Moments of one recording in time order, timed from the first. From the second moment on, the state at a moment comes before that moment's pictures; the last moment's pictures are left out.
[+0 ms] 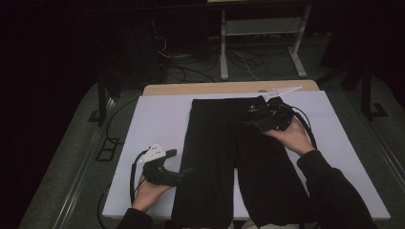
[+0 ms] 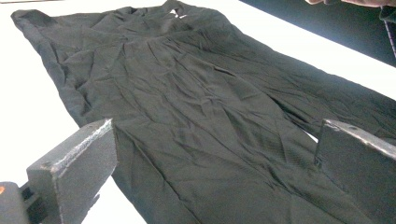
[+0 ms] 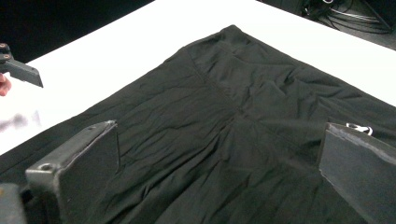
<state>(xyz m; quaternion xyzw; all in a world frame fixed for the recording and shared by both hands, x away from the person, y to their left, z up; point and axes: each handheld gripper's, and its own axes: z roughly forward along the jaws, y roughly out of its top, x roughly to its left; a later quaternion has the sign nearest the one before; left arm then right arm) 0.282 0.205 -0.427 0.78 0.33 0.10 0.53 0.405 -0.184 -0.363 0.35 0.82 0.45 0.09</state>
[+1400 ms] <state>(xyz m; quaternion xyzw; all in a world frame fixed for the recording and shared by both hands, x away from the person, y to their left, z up) 0.281 0.207 -0.426 0.77 0.33 0.10 0.53 0.460 -0.106 -0.355 0.32 0.84 0.42 0.08</state>
